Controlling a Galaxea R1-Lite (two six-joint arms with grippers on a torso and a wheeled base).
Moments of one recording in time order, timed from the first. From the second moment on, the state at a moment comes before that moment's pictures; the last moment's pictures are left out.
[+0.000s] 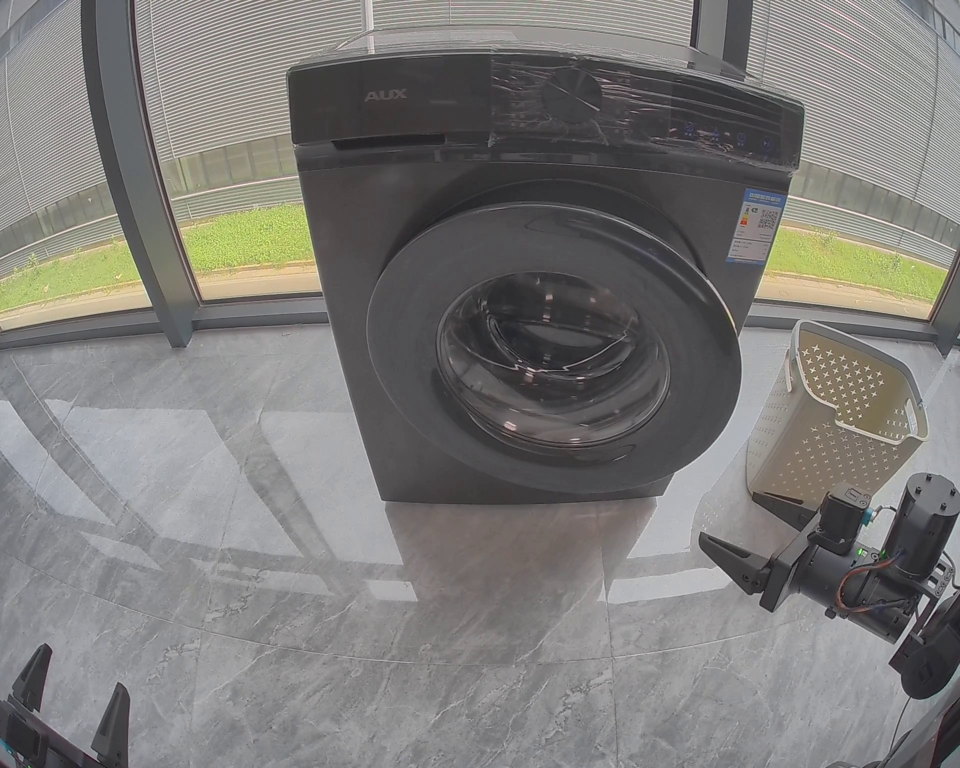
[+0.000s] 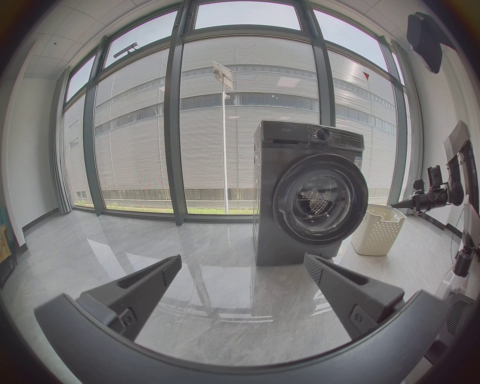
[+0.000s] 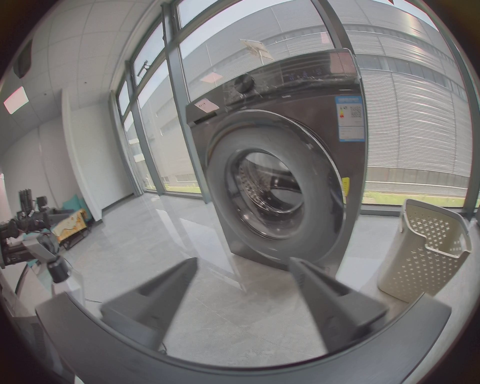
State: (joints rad) left arm 0.00 0.02 -0.02 0.01 0.00 0.00; right arm 0.35 1.69 -0.07 -1.47 0.20 0.00
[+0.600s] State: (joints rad) left arm 0.00 0.02 -0.02 0.01 0.00 0.00; right arm 0.46 1.72 -0.07 -1.53 0.19 0.05
